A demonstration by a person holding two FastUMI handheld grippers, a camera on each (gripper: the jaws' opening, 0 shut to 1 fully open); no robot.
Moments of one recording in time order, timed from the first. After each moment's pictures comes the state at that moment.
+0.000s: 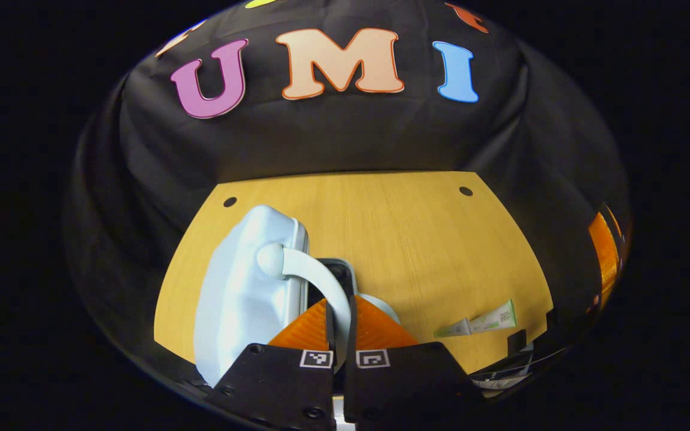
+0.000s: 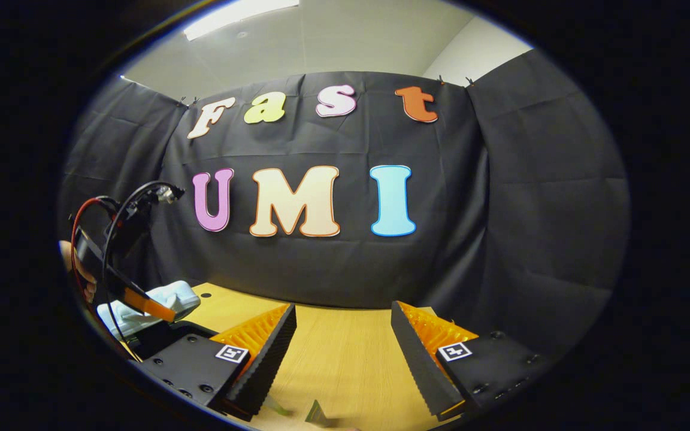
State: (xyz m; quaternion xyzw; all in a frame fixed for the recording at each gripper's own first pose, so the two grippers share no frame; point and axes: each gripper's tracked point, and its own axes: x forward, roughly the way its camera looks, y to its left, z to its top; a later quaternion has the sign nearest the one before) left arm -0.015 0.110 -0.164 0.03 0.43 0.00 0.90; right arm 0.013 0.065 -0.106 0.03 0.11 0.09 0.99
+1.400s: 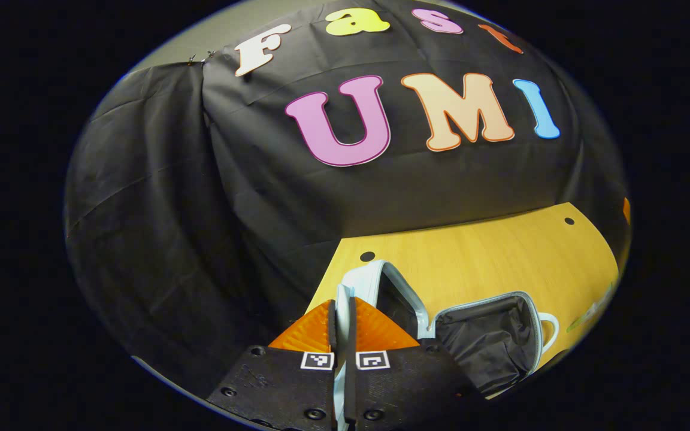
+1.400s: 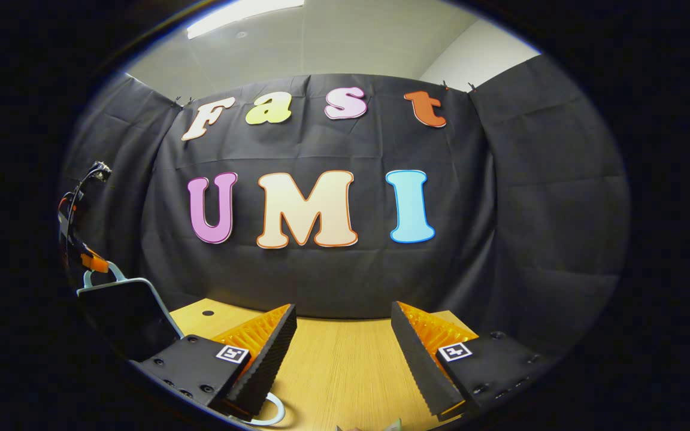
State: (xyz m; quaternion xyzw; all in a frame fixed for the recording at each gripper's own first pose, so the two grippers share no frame) left arm -0.012 0.412 -0.091 0.14 0.28 0.16 0.94; right arm 0.039 0.179 -0.102 0.04 0.09 0.05 0.99
